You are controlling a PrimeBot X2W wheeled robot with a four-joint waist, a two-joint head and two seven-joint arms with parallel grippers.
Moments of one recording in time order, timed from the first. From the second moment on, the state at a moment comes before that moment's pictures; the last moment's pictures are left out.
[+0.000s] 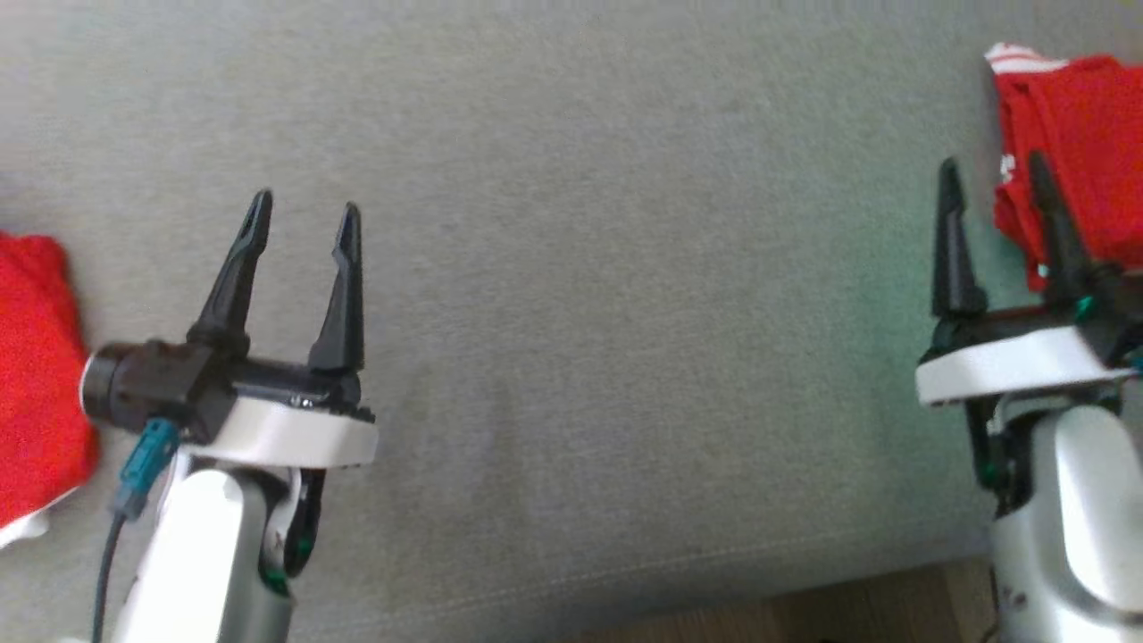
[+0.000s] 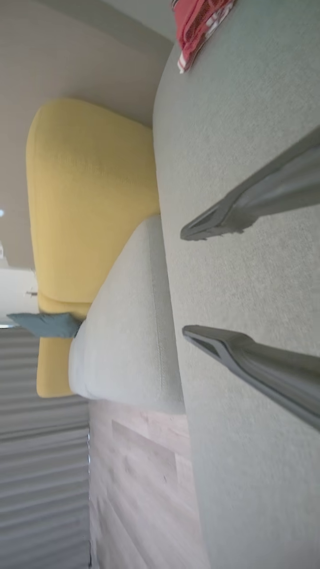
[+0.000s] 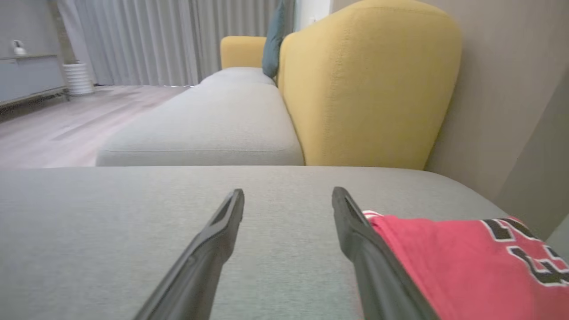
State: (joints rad) left arm -0.22 0.17 -0.23 0.00 -0.17 0.01 -0.26; right arm -0.30 -0.07 -0.07 0.14 0.05 0.13 -0.14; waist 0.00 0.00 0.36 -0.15
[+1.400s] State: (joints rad) left arm 0.06 0.14 -0.15 0.09 -0.18 0.02 -0.26; right arm 0.10 -0.04 -0.03 -0.01 0.16 0.13 -0.05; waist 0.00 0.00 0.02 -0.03
